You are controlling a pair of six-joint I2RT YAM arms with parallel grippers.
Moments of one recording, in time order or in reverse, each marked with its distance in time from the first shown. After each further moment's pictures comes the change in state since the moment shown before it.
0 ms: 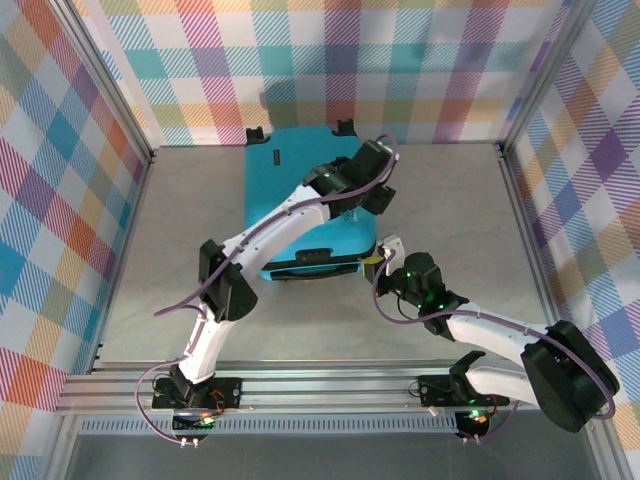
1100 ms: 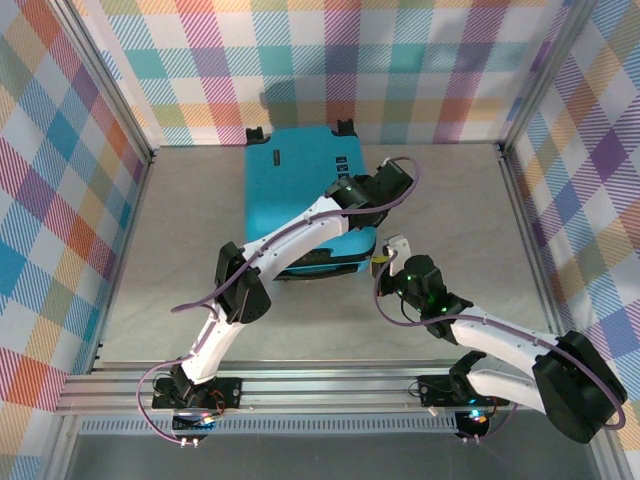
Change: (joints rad) left arm -0.049 0.066 0.002 -0.073 -0.249 0.022; right arm 0.016 -0.071 0.003 -0.118 0.207 -0.008
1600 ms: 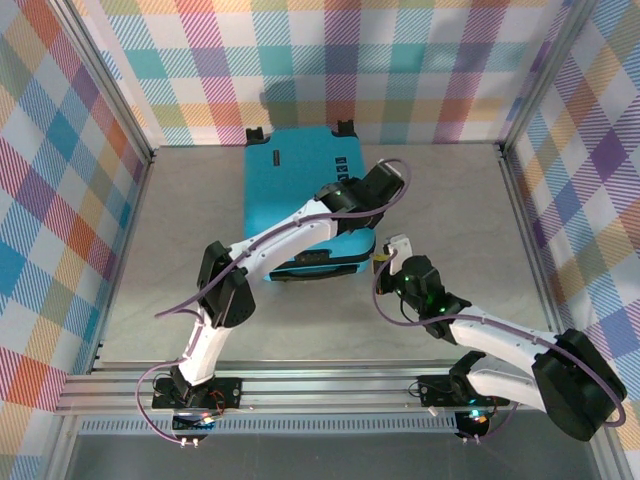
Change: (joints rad) left arm 0.013 -0.146 -0.251 0.174 0.071 0.028; right arm 0.033 0.011 -0.003 0.022 0.060 0.011
